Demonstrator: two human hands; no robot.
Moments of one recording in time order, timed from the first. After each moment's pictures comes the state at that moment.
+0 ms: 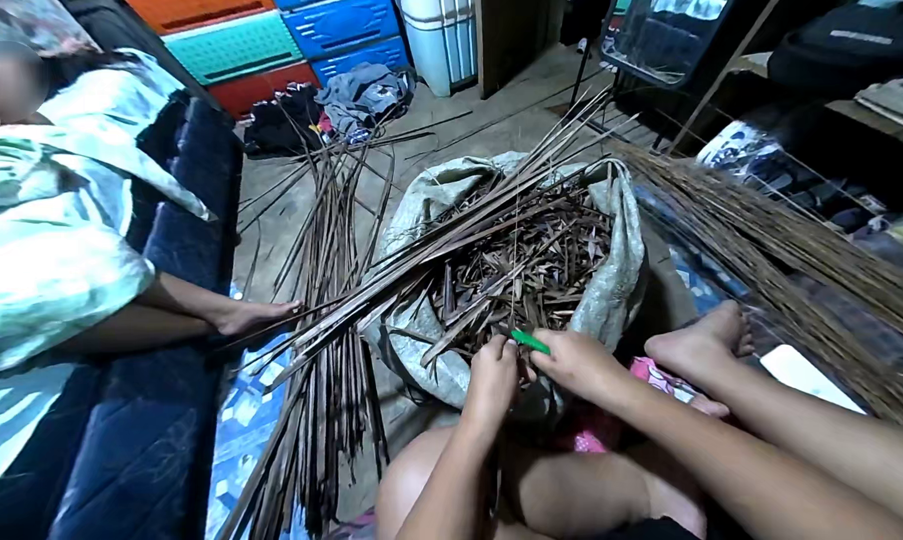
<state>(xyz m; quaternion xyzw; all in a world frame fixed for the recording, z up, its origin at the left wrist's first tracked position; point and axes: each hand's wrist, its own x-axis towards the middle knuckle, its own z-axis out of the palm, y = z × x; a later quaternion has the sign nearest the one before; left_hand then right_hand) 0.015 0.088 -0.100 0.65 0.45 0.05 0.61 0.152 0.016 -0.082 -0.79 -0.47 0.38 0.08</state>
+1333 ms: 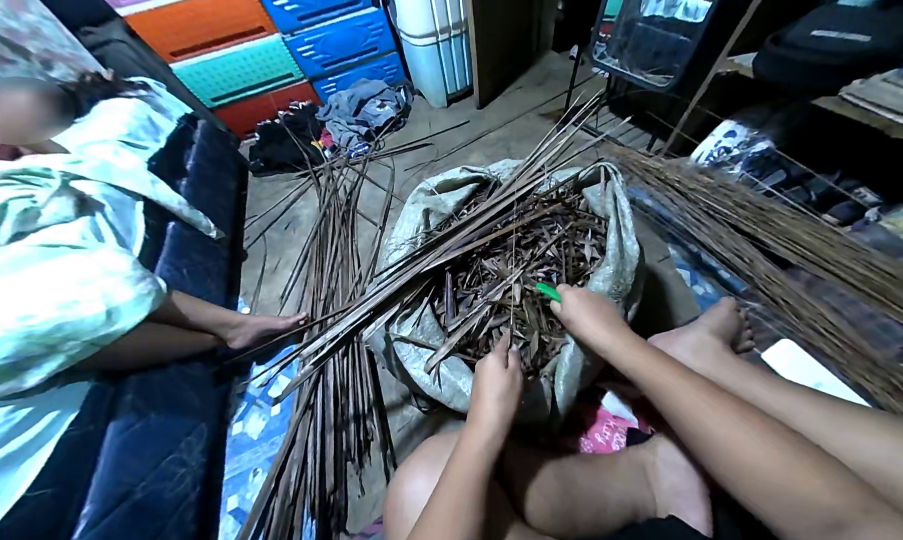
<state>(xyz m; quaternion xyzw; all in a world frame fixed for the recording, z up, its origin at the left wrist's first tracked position) 0.017 0.085 -0.104 0.74 0.45 0.00 0.50 0.194 0.045 -0.087 -0.88 -0.37 0.29 0.01</state>
